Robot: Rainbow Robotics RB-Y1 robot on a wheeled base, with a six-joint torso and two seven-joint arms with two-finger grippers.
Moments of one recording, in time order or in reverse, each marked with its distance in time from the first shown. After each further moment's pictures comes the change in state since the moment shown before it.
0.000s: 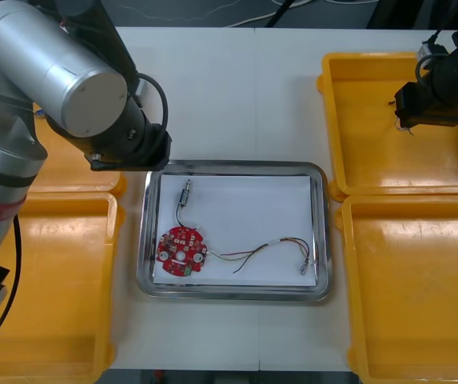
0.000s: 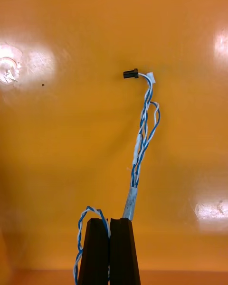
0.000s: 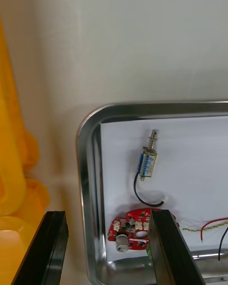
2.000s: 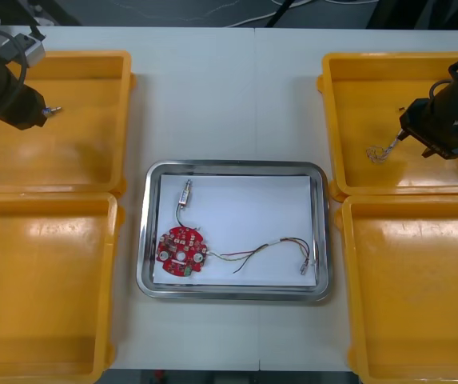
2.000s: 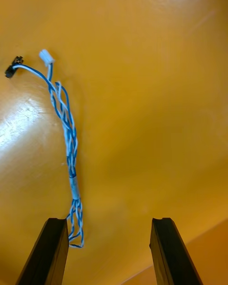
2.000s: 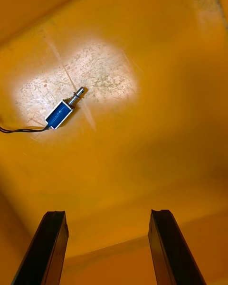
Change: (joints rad) right arm 0.118 0.031 -0.021 -0.104 0.094 -0.002 -0.653; left arm -0.011 0.170 0.393 0.428 -0.090 -0.240 -1.029
